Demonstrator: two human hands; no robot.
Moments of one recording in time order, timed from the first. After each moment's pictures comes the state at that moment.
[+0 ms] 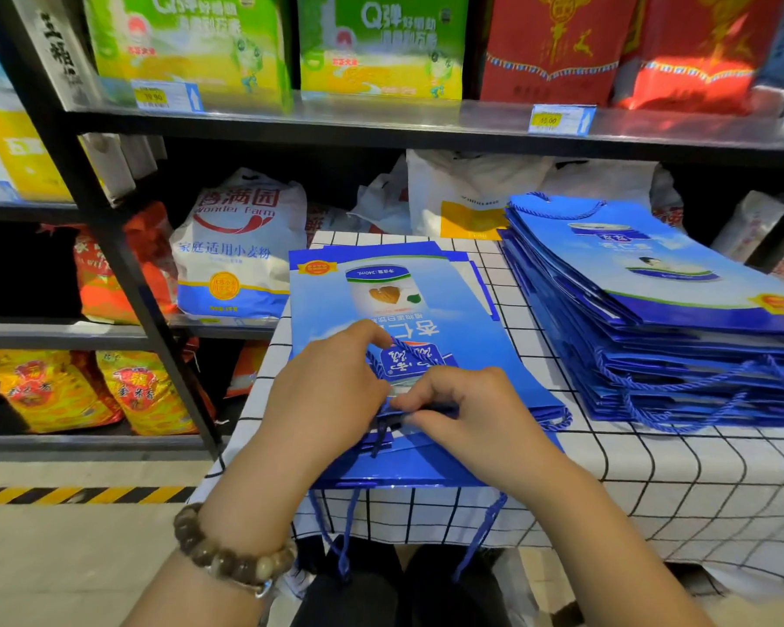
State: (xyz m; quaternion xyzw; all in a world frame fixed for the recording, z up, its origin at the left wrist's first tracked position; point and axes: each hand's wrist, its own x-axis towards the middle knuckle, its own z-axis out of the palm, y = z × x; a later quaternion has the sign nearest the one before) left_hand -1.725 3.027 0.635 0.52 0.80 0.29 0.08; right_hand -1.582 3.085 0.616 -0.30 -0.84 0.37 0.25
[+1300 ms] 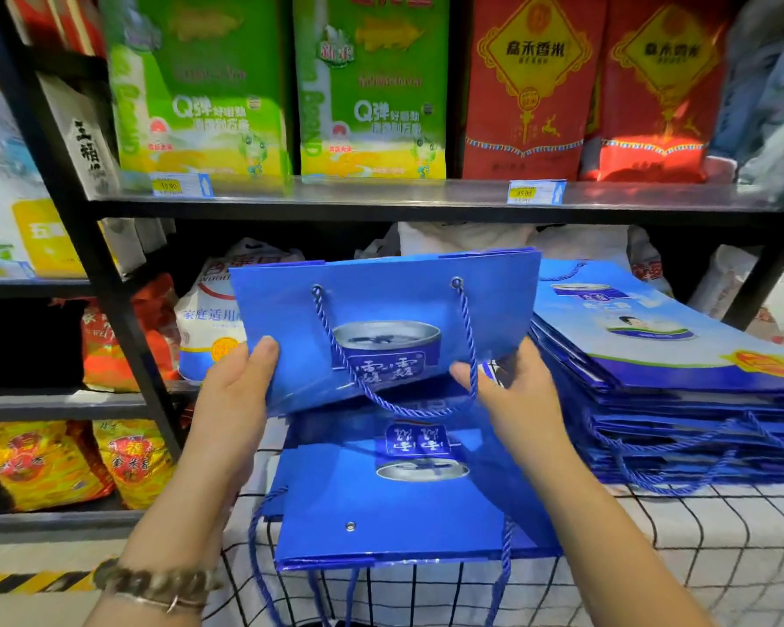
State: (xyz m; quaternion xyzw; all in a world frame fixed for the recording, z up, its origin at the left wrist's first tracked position) left_hand -1.777 3.029 0.650 0.32 0.63 0.69 0.17; right_hand -1.583 3.139 0.633 -0.34 -0.66 0.45 0.49
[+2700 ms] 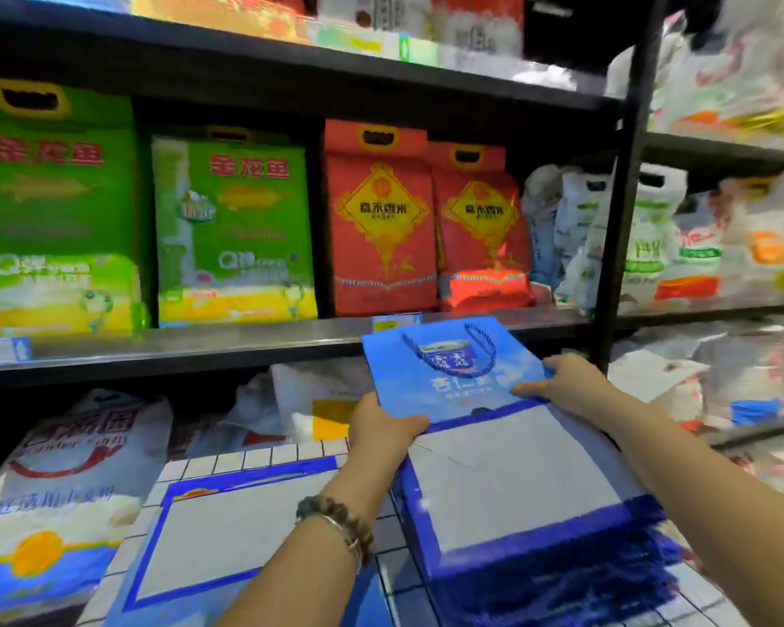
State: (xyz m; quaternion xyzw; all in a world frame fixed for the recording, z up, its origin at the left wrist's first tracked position) left_hand -1.616 3.245 0.697 0.47 0.53 0.62 0.33; right_hand -1.399 3.331 0.742 -0.64 -0.71 0.12 0.28
